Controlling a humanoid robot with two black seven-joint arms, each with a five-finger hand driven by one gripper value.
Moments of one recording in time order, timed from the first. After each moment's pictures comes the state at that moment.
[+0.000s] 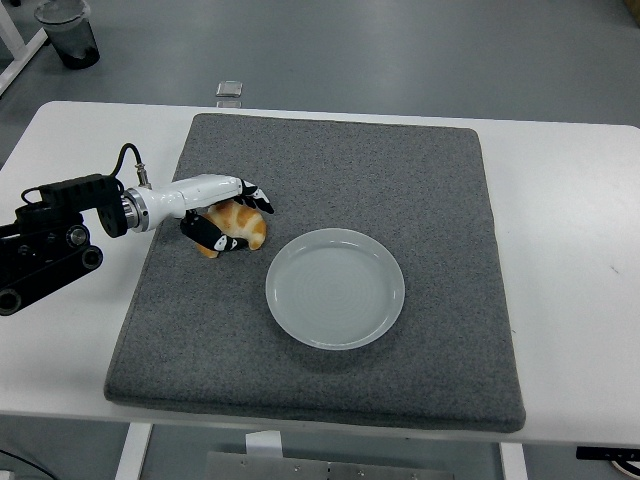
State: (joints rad) left arm -0.77 0.63 -0.44 -1.18 1.50 -0.06 -0.23; right arm 0.08 0.00 -0.14 0.21 0.04 0.04 -0.06
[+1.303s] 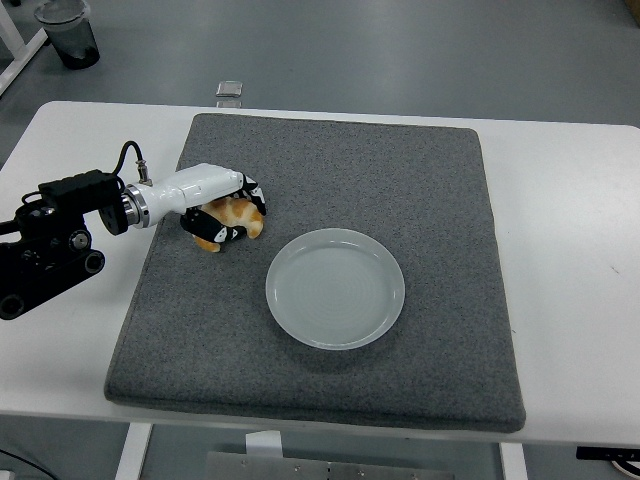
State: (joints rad) left arm -0.77 0.63 -0.44 -1.18 1.61 0.02 -0.24; right arm 0.08 0.00 -0.14 0.21 0.04 0.04 -0.06
